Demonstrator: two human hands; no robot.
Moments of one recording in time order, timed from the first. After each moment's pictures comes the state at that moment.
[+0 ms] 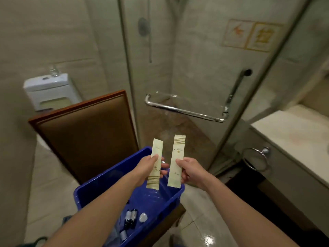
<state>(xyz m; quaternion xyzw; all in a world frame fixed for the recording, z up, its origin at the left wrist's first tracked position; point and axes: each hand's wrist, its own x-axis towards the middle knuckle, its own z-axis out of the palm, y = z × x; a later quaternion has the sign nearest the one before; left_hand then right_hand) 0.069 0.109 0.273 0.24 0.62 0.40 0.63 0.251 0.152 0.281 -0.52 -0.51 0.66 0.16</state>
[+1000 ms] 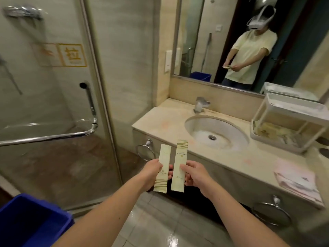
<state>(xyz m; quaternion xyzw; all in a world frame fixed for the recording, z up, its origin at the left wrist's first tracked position) 0.535 0.131 0.310 0.37 0.46 0.25 0.77 0.695 0.057 0.320 -0.66 -0.34 0.51 0.43</state>
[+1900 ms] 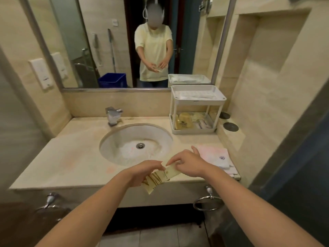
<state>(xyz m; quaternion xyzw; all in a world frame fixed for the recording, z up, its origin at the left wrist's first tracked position) 0.838 0.199 0.317 0.65 0.26 -0.13 0.70 0.982 0.047 0.349 -0.82 -0.50 0.21 0.17</state>
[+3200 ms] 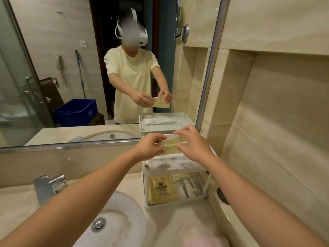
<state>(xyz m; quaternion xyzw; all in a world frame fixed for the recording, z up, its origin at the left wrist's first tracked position) 1.238 0.372 0.455 0.89 0.11 0.10 0.44 1.356 0.210 0.451 -0.85 -0.42 -0.03 0.31</state>
